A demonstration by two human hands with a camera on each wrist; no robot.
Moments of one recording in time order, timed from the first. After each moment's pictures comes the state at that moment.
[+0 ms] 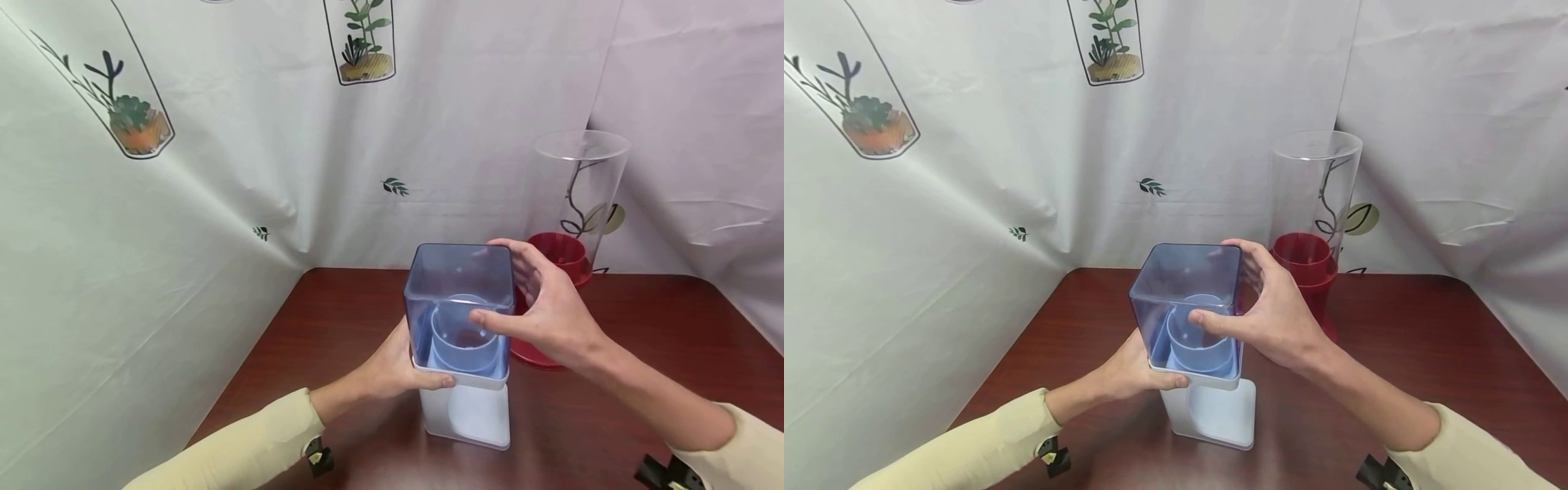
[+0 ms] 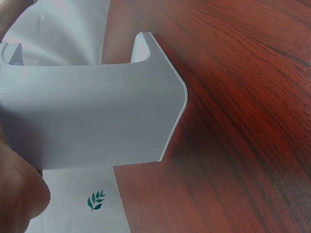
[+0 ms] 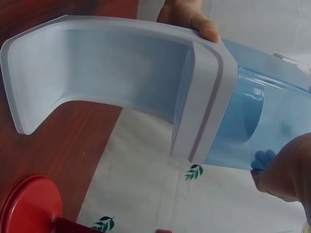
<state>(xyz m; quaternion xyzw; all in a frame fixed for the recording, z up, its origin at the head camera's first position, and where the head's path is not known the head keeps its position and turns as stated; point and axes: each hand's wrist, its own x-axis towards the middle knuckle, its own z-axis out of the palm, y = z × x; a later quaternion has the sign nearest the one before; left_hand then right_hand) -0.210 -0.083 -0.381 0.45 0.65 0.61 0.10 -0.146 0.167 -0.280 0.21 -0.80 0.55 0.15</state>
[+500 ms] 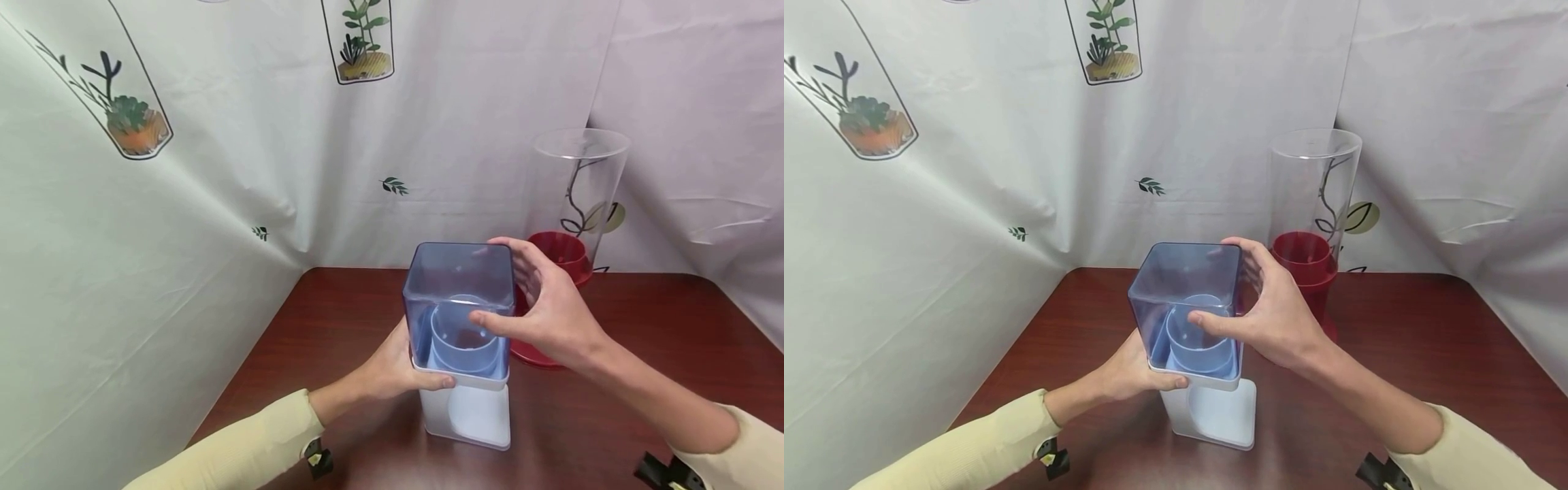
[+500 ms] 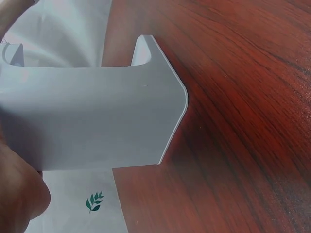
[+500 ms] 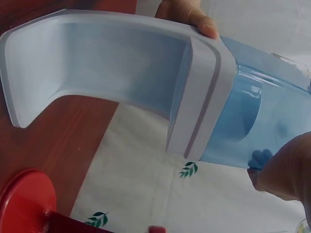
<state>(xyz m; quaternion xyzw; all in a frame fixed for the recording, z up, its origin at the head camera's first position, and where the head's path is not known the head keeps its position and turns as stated) -0.211 -0.082 -0.381 0.45 0.65 0.60 0.09 -0.143 0.166 -0.276 0.23 -0.79 0.54 0.16</state>
